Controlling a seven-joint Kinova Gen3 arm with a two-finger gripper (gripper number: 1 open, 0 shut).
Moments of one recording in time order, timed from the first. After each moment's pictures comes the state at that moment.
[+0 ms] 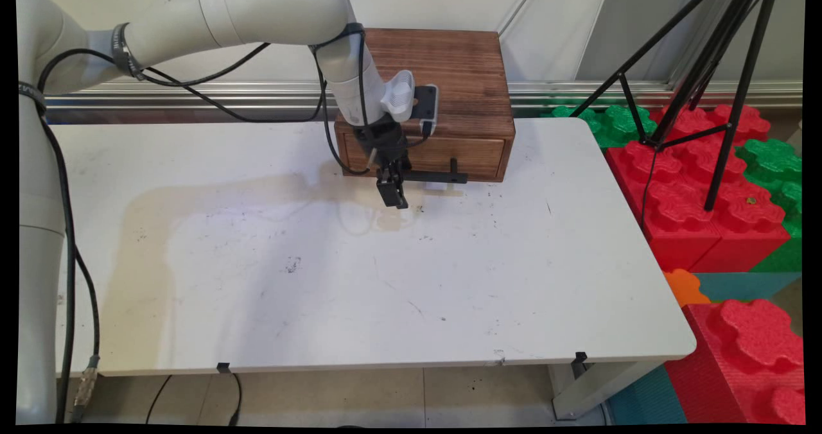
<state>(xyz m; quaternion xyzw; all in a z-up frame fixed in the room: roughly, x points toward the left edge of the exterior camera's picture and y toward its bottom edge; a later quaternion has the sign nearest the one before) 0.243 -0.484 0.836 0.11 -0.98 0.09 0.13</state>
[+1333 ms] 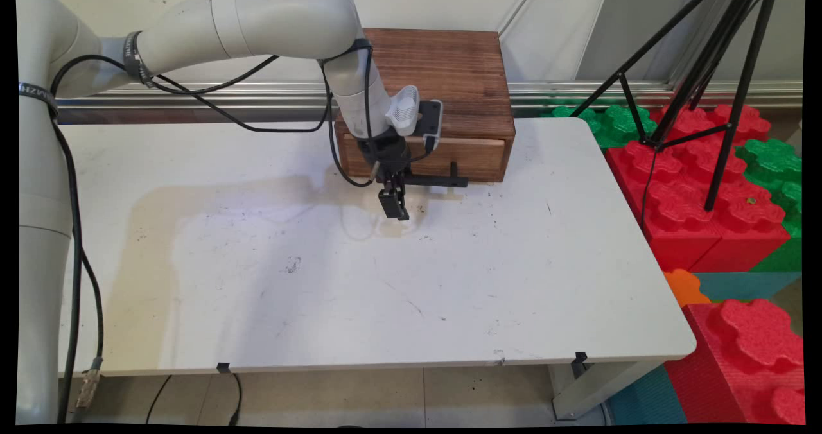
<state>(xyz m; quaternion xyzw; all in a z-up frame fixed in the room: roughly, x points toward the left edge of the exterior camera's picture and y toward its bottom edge) 0.234 -0.481 0.818 0.10 -0.98 0.08 0.12</state>
